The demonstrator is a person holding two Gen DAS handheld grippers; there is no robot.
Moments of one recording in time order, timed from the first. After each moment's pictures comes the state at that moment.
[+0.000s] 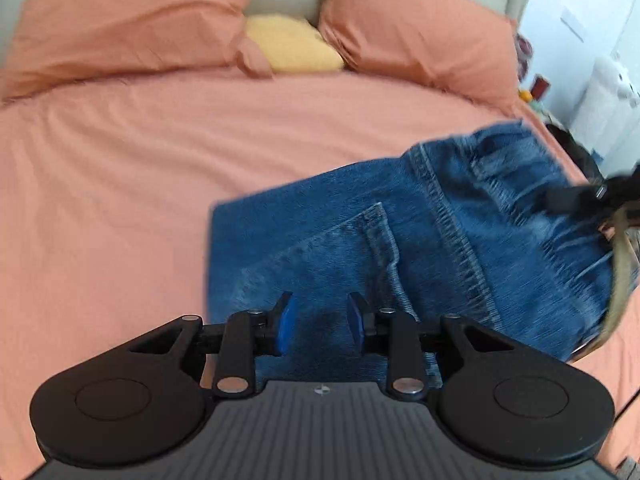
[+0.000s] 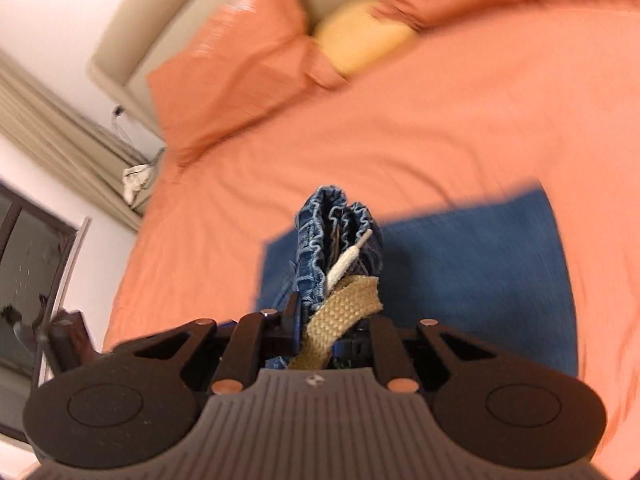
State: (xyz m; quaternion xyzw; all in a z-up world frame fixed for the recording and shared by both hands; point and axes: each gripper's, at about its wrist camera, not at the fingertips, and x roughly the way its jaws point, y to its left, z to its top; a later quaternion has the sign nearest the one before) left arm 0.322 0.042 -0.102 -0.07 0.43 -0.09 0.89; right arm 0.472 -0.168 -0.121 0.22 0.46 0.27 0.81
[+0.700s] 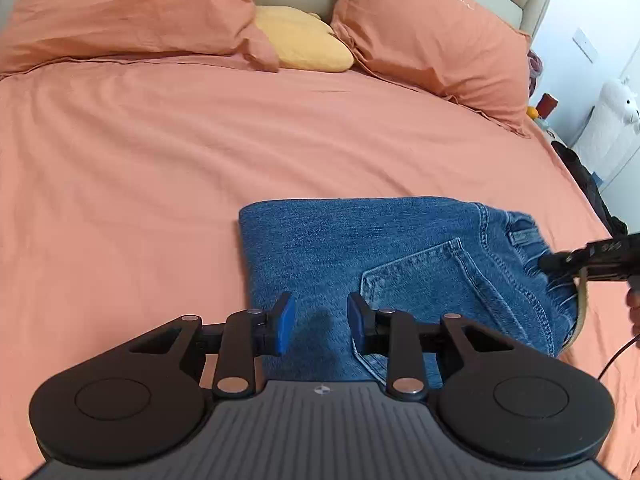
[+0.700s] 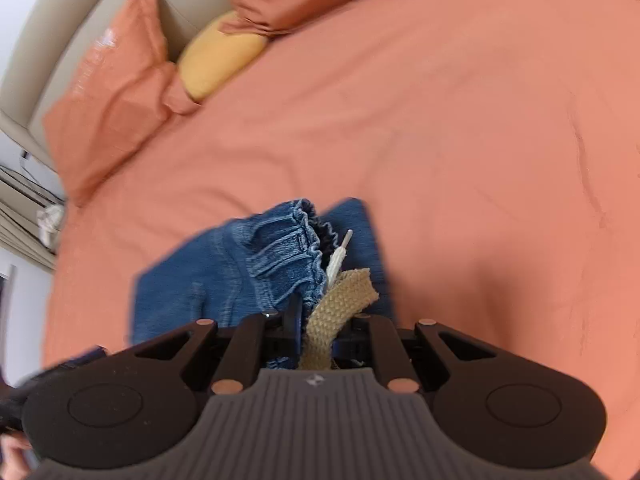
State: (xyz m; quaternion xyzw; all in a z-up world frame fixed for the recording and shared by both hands) left arm 0.366 0.044 -0.136 -0.10 0.44 -0.10 0.89; right arm 0.522 -0.280 -0.235 0.22 0.51 0.13 0.82
